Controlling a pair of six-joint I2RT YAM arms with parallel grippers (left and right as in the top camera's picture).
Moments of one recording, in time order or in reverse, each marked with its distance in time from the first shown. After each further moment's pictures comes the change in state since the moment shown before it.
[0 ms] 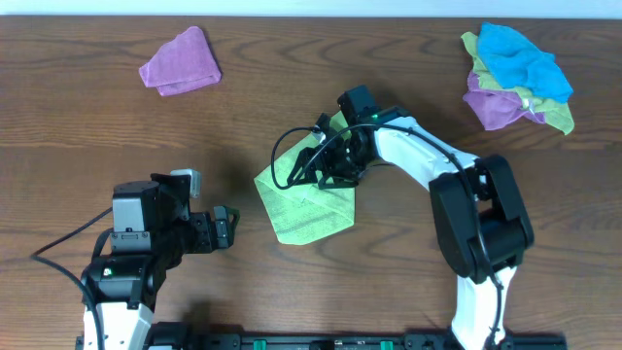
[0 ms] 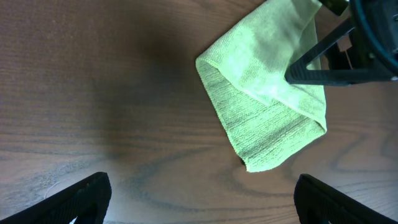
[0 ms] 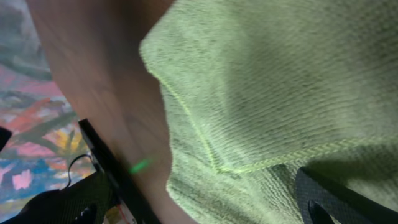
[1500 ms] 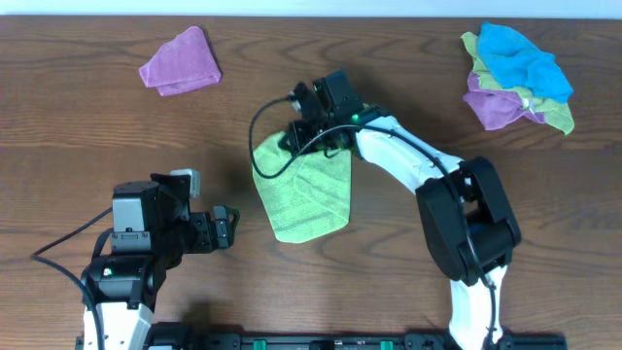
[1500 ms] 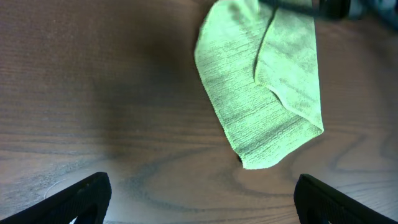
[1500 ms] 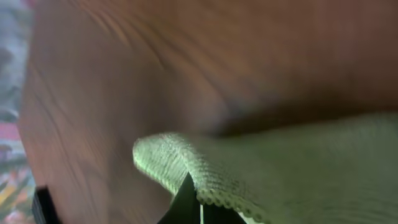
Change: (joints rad) left arm 0.000 0.000 0.000 0.000 0.000 -0.003; right arm 0.087 0.011 0.084 0.418 0.207 0.084
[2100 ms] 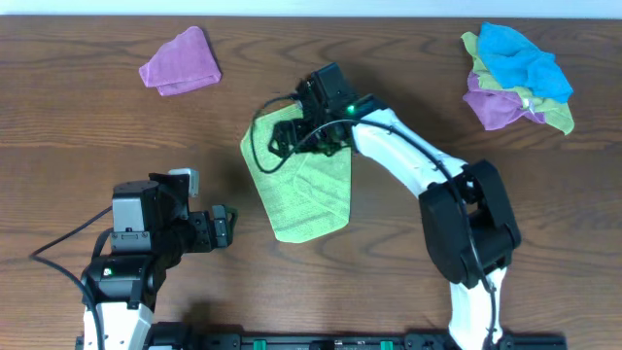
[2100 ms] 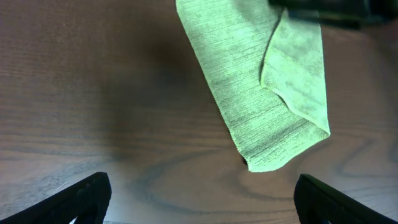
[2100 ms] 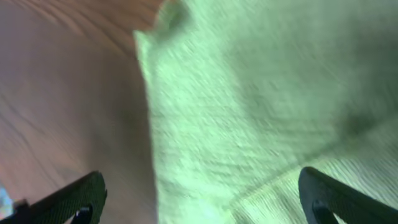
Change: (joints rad) left arm 0.000 0.000 0.000 0.006 -0.023 0.000; right arm 0.006 -0.008 0.094 -0.314 0.142 0.016
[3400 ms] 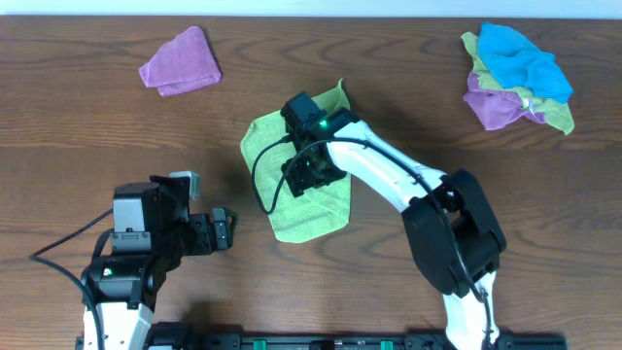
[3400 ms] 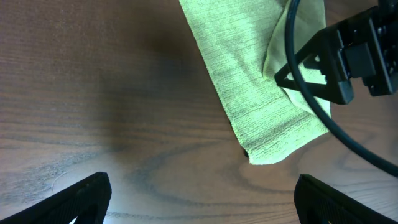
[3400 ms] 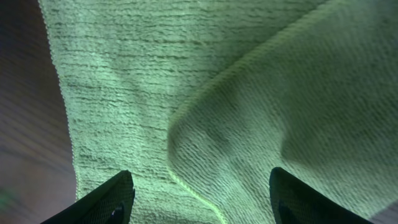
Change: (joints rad) left arm 0.000 0.000 0.000 -0.030 0.000 0.000; right arm 0.135 0.008 0.017 -0.311 0.282 -0.130
